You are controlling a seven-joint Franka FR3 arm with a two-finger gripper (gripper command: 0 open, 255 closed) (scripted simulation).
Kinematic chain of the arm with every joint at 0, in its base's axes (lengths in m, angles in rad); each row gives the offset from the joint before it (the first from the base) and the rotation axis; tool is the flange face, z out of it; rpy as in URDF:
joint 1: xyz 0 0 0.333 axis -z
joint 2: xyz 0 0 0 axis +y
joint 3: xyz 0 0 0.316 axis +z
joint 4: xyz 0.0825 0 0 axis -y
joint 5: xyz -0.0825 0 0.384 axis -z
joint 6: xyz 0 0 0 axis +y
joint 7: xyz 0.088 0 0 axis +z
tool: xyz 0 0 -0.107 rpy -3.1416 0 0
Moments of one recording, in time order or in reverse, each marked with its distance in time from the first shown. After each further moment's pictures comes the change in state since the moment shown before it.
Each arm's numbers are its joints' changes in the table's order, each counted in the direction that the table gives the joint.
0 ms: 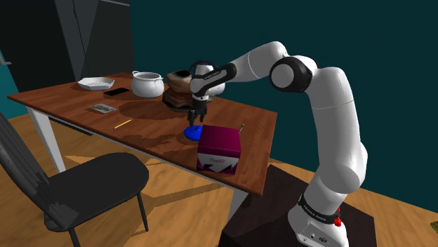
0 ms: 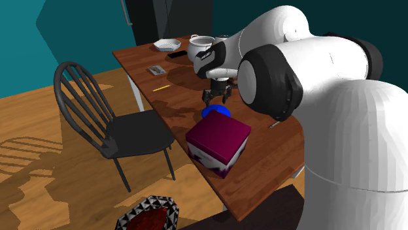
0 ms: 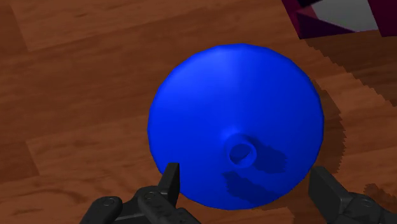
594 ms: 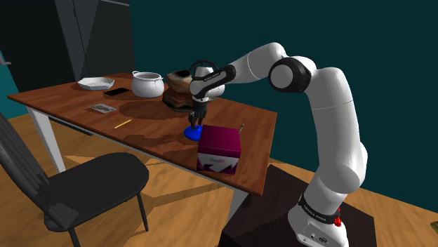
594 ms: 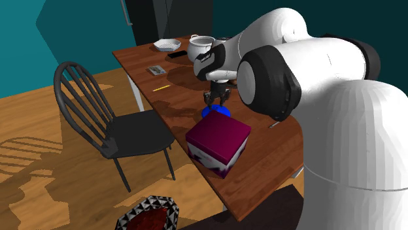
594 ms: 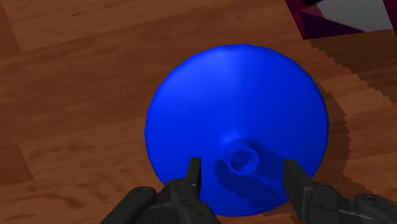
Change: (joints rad) arm 0.000 0.009 0.001 -0.009 -0.001 -0.019 0.001
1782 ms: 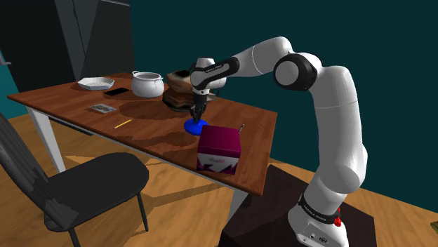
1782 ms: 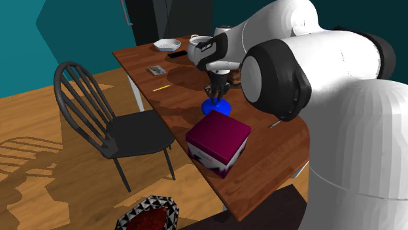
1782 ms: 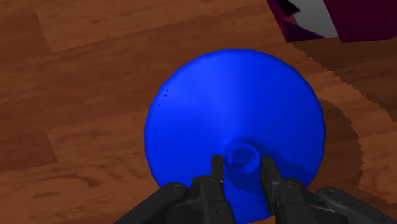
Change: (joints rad) arm -0.001 -0.054 -0.003 0.027 0.006 0.081 -0.007
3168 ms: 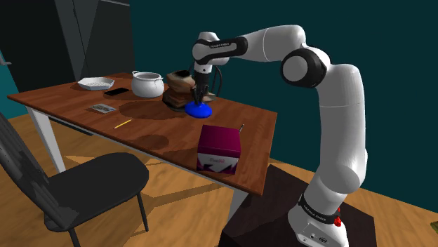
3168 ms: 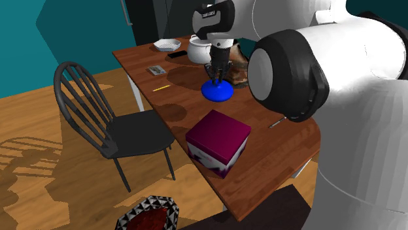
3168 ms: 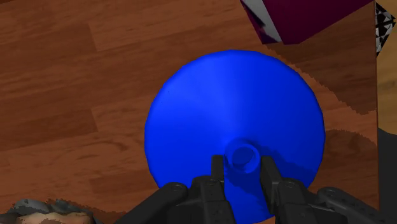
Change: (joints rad) arm 0.001 -0.076 -0.005 0.169 0.011 0.244 -0.017
